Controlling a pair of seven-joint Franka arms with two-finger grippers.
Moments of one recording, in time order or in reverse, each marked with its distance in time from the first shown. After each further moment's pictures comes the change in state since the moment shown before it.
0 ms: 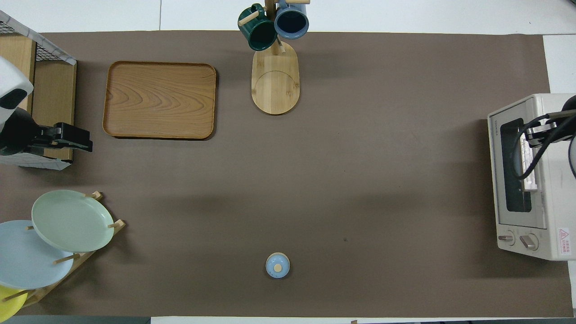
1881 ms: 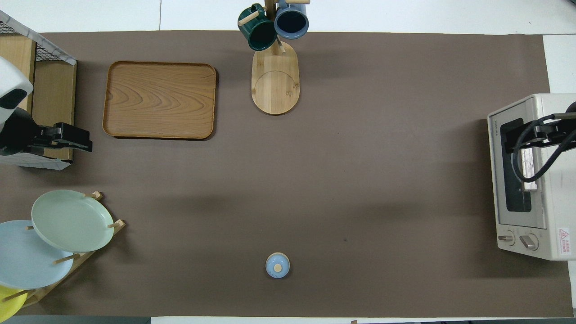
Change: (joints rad) left arm 0.000 0.000 0.000 0.000 0.000 0.000 0.000; right arm 0.056 -0.034 -0.078 0.009 0.022 -0.027 0.016
